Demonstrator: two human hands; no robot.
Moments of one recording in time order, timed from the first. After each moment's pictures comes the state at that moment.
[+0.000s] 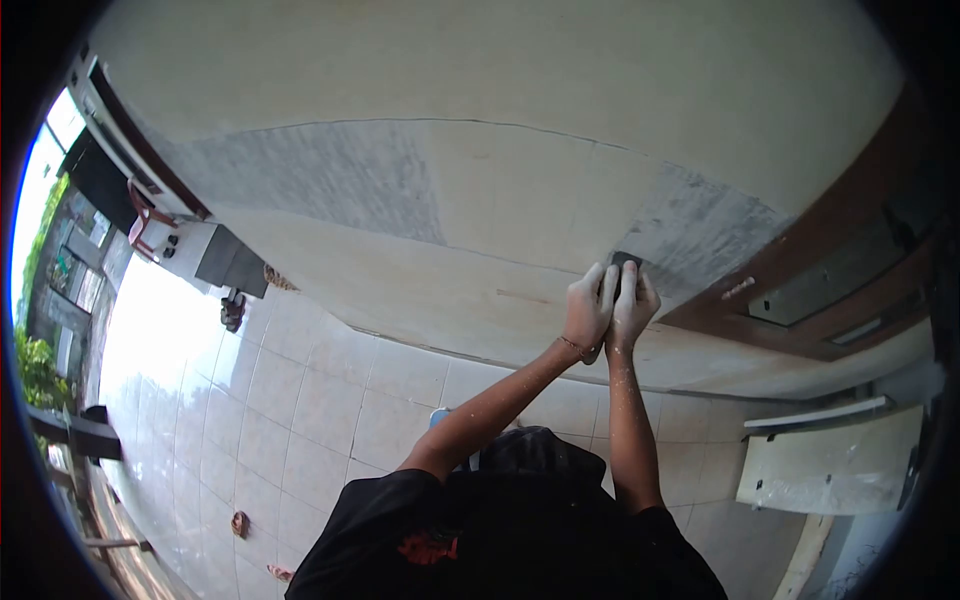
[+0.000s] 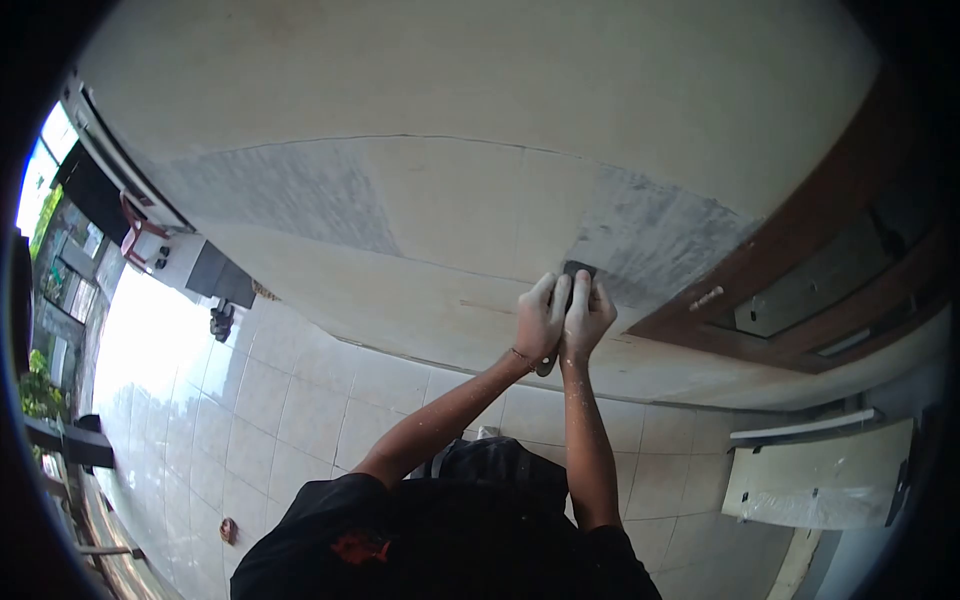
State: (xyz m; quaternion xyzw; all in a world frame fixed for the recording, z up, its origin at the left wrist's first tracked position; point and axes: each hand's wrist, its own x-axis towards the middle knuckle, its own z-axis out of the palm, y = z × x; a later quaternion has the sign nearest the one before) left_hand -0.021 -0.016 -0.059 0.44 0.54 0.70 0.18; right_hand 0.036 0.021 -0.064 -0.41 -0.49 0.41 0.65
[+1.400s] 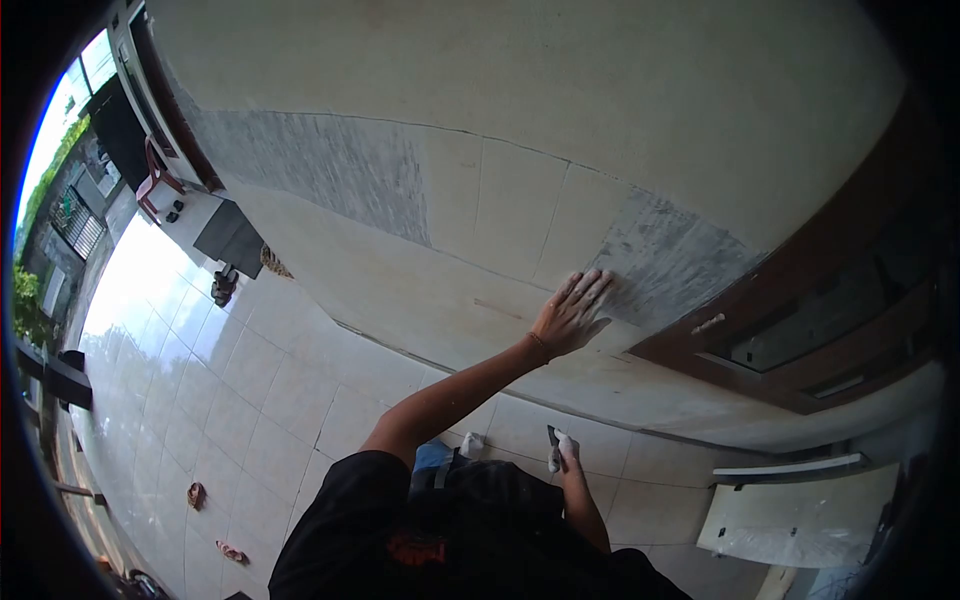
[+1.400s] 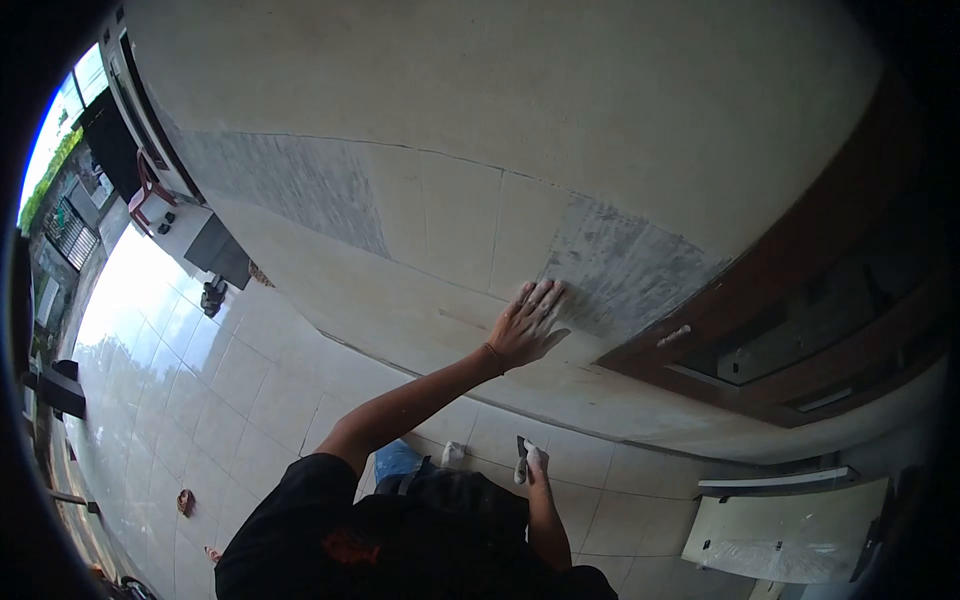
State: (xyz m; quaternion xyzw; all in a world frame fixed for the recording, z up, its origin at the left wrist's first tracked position) left_hand -0.022 0.010 -0.096 0.70 0.55 0.39 -0.24; right_hand 0.238 -0.088 -0.369 -0.68 -0.30 0.65 0.15
